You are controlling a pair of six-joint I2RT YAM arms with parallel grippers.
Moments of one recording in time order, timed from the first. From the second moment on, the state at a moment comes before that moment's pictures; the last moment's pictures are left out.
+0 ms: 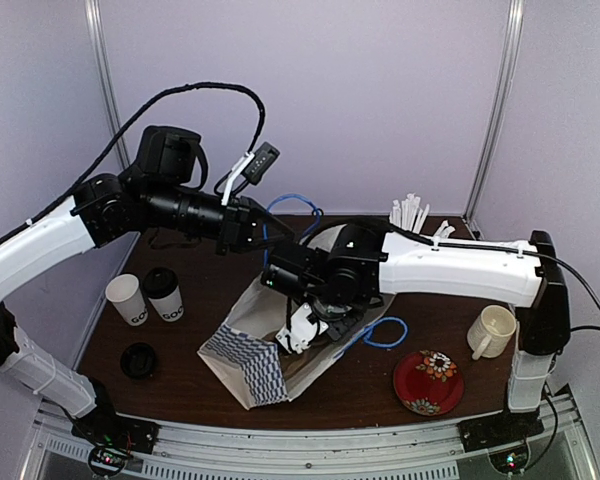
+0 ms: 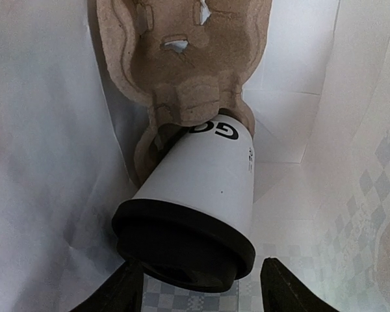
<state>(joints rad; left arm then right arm) -0.90 1.38 1.47 -0.51 0.57 -0.16 1.21 1.93 1.80 -1.17 0.47 -1.11</state>
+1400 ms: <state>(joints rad) -0.93 1.36 1.48 -0.60 0.40 -0.03 1.12 1.89 2.02 -1.33 0.30 -1.06</state>
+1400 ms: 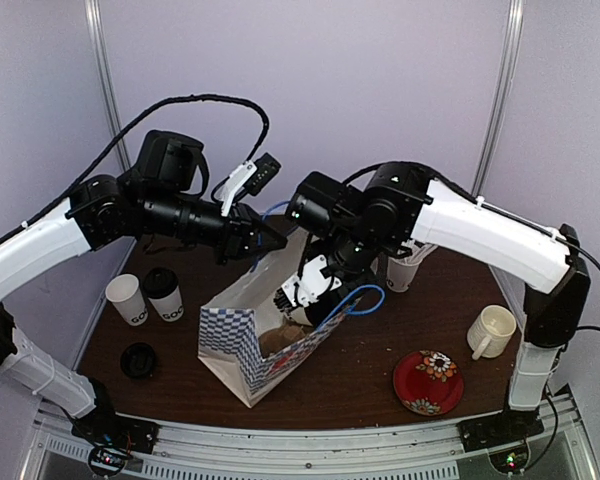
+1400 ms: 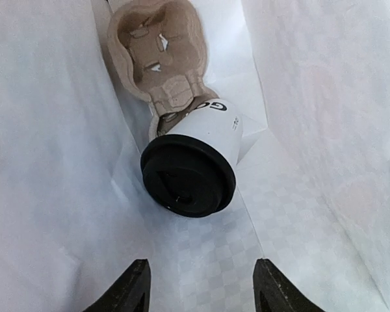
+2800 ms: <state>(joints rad) -0.89 1.51 1.62 -0.53 0.62 0.07 1.14 1.79 1.65 -1.10 0.29 -0.99</state>
